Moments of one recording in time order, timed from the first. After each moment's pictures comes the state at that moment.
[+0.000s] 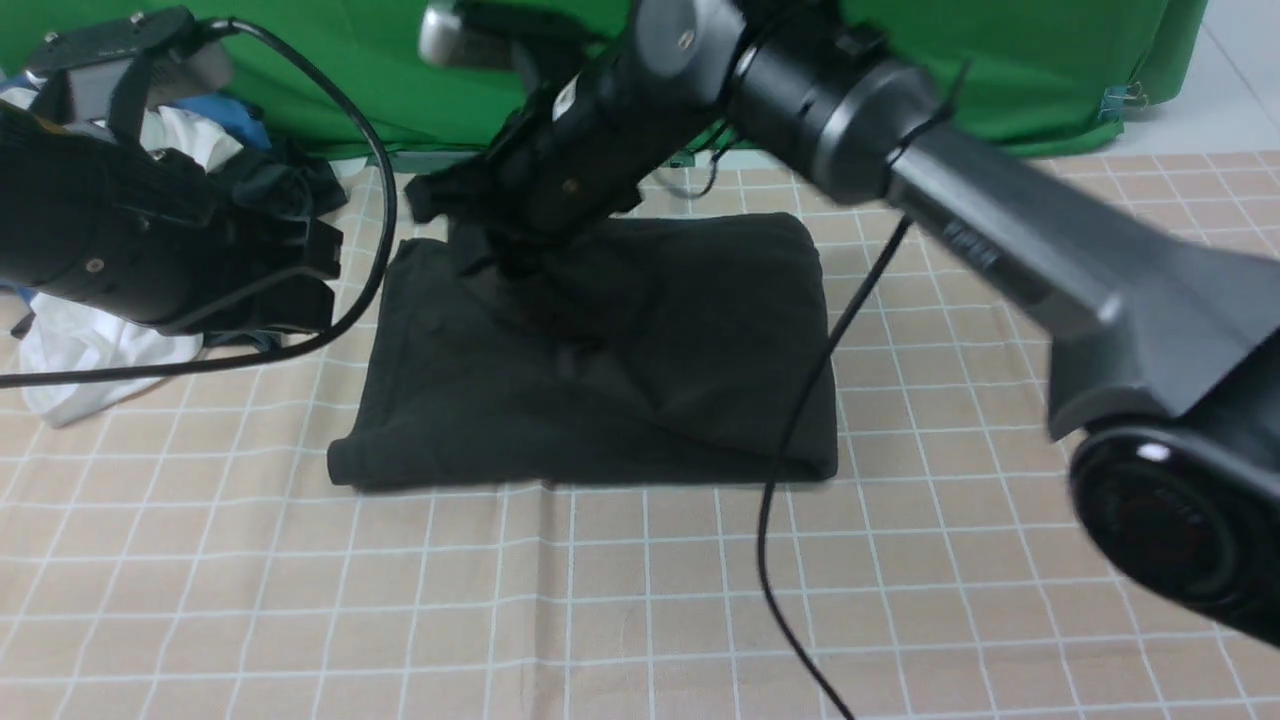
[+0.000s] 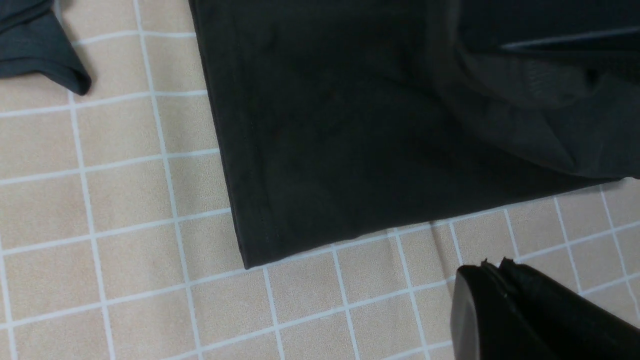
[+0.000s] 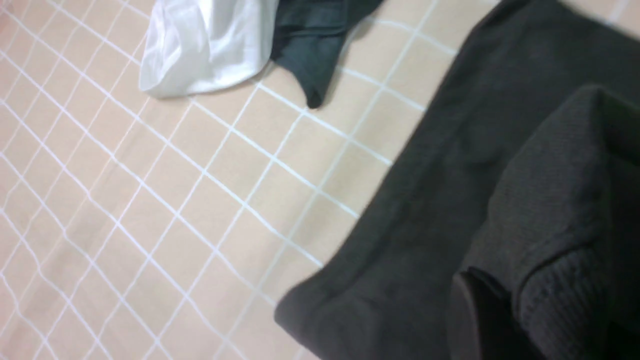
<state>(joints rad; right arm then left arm) 0.65 2.41 -2.37 0.43 0.90 0.06 -0.08 1.33 -1.10 -0.41 0.89 0.27</state>
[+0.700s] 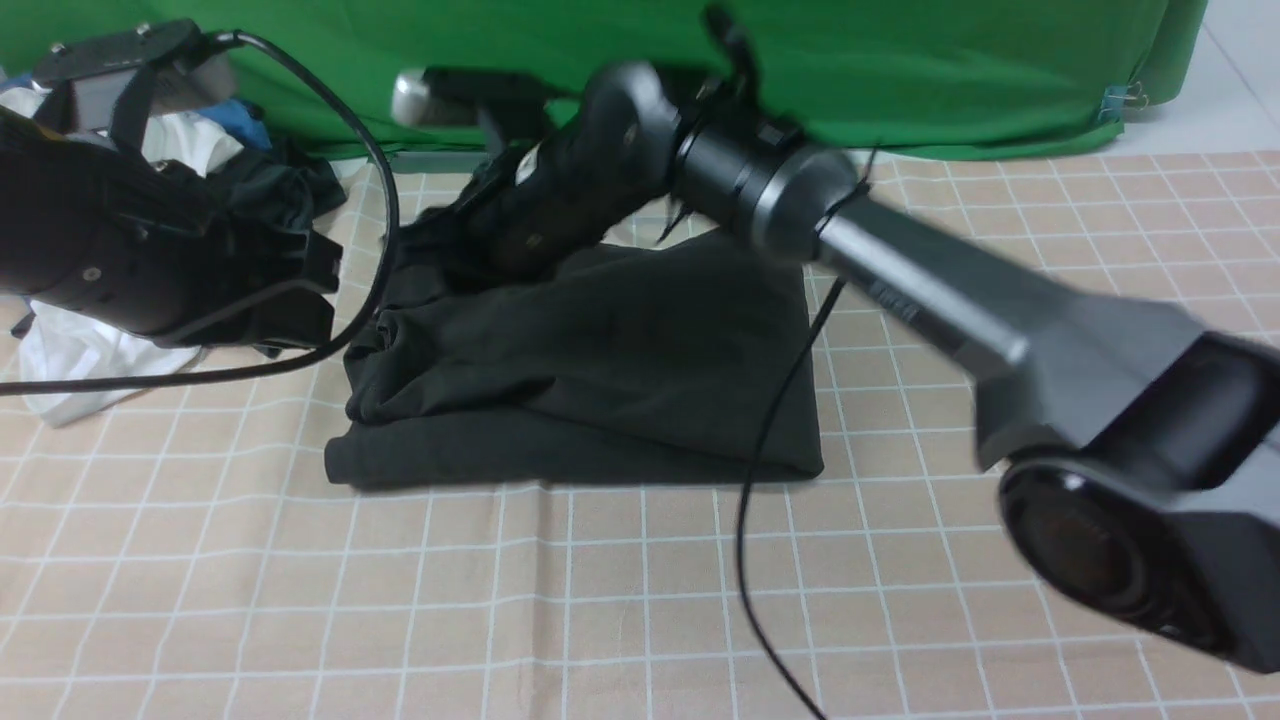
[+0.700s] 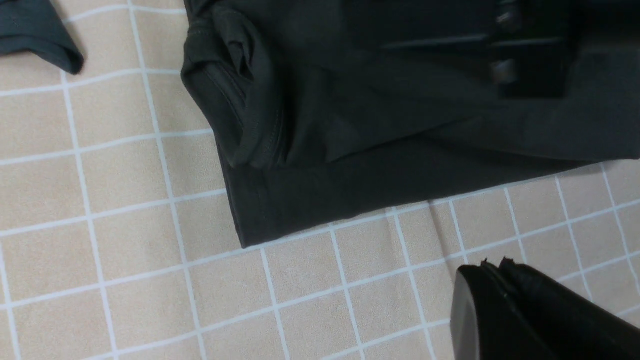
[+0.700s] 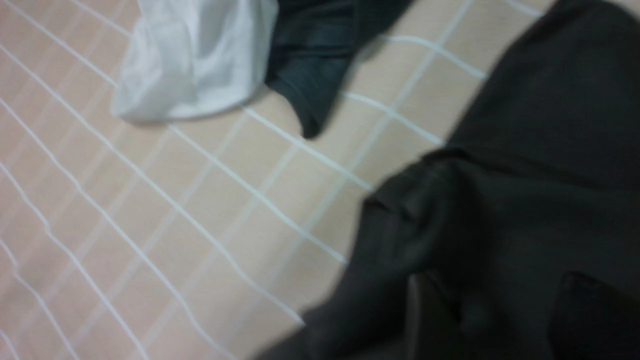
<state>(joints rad) 0.64 2.48 -2.44 0.38 0.89 0.02 -0.08 1.33 -1.10 -0.40 0.92 0.27</state>
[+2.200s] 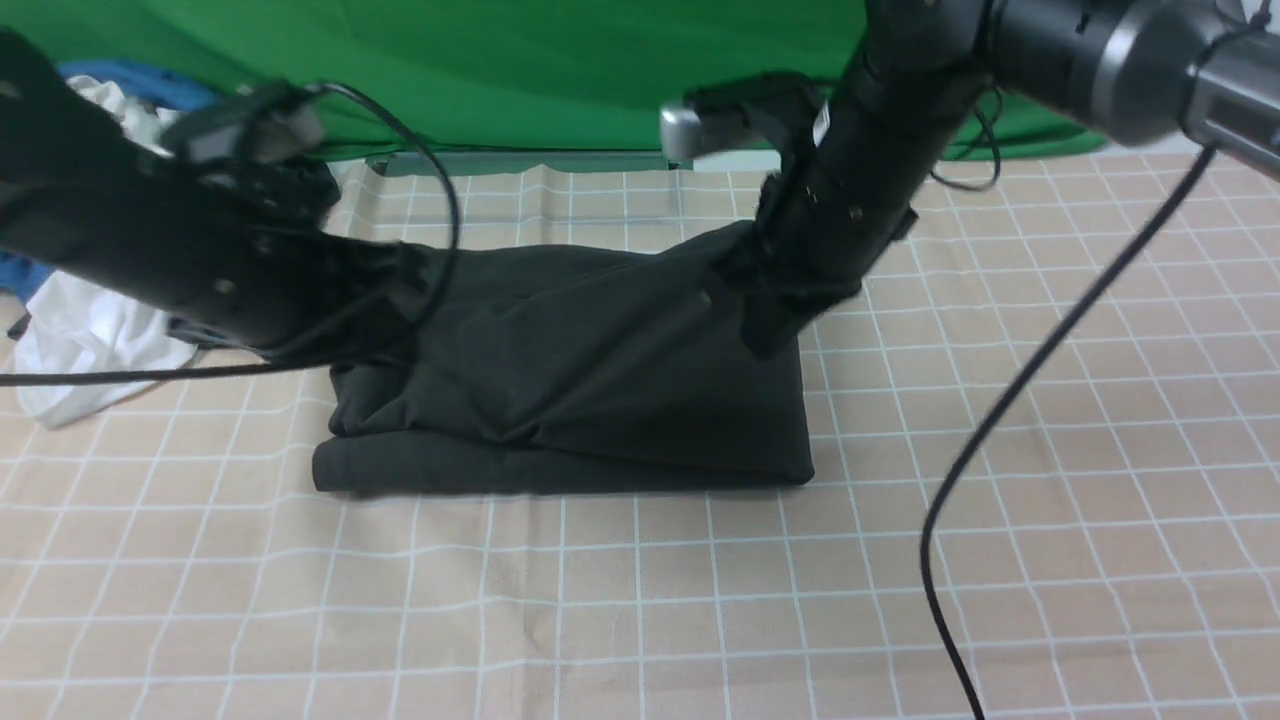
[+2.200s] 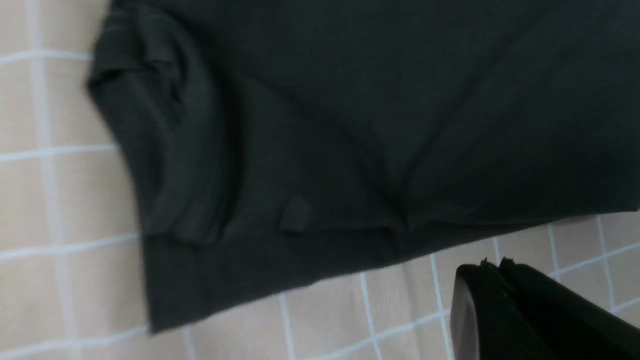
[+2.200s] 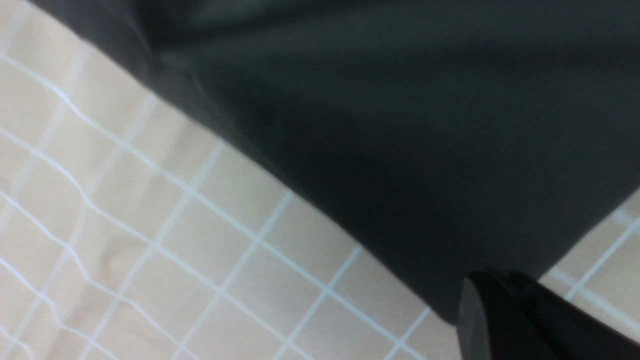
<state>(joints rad) 0.48 2.03 -1.77 0.24 1.13 -0.14 -0.14 1.59 -1.11 -0.55 0.78 0.30</state>
